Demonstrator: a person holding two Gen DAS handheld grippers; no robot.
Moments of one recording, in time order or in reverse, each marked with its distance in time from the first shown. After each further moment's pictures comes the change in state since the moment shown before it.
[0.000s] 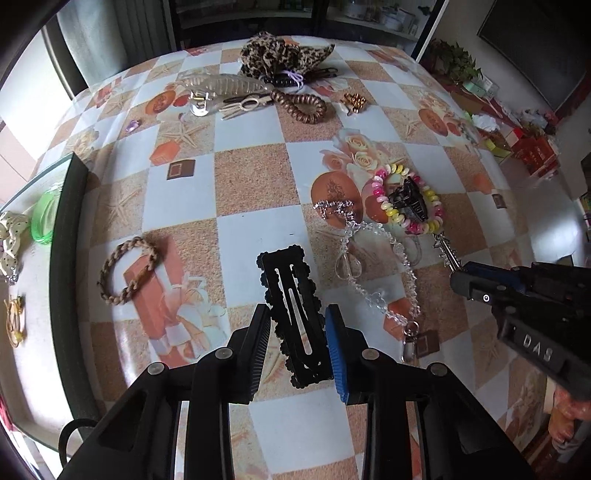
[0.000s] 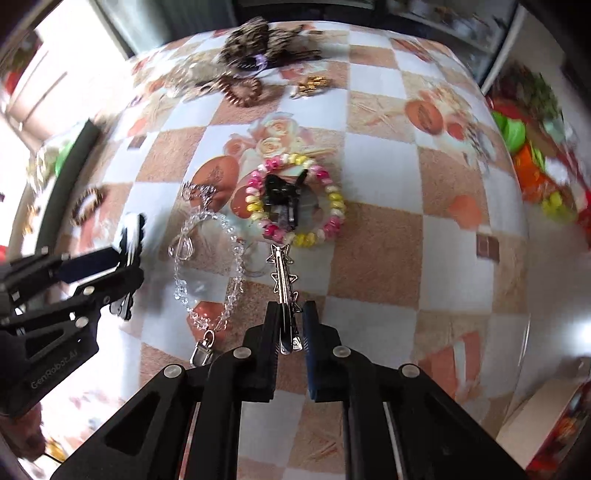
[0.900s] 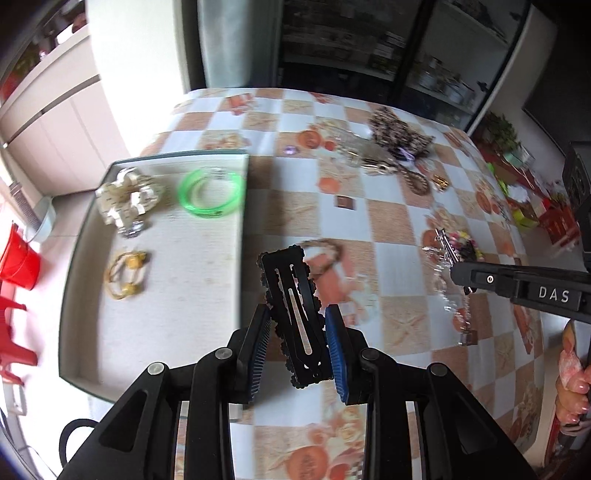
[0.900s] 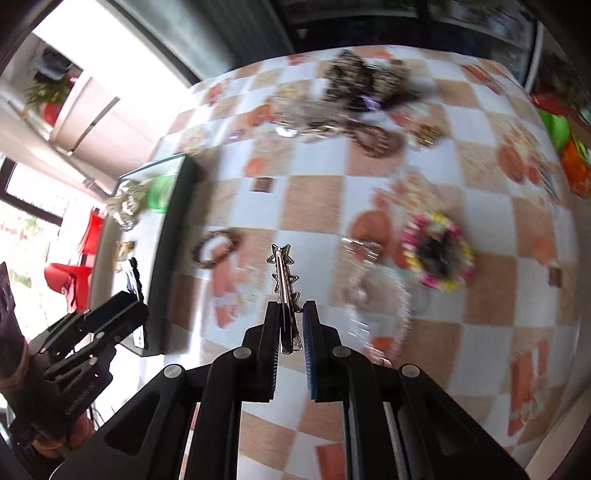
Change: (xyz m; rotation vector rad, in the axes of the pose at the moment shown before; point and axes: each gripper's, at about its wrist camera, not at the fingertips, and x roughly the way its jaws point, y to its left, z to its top) left arm -0.092 0.128 -0.046 -0.219 -0.162 0.116; right arm -0.025 0.110 0.050 -0.043 -0.019 0.246
